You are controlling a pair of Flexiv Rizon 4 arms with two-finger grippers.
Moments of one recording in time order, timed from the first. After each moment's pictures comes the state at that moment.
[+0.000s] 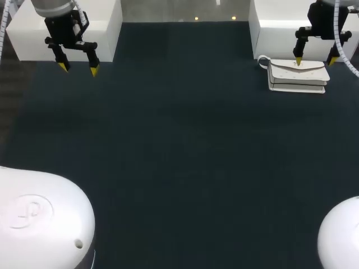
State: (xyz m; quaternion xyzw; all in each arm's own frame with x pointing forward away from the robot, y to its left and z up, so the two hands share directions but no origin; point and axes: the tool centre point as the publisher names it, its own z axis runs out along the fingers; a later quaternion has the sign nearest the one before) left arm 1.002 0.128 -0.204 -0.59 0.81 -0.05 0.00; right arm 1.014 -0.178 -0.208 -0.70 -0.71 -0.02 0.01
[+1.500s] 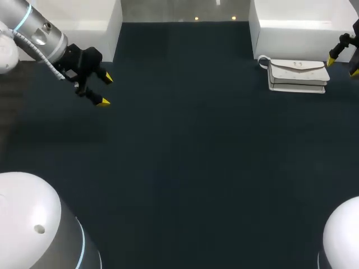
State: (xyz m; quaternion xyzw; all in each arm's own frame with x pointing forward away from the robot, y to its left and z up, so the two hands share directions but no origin) left arm 1.004 0.065 -0.280 0.02 0.96 -0.28 0.08; right arm 1.094 -0.305 -0.290 -0.74 -0.65 -0.16 0.11
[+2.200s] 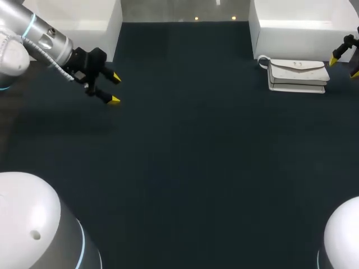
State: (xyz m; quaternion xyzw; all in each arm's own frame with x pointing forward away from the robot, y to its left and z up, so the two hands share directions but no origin) left arm 1.037 0.044 -0.305 -0.01 0.94 -0.34 0.06; right arm 1.115 -0.322 -0.309 -0.75 -0.63 -0.18 0.13
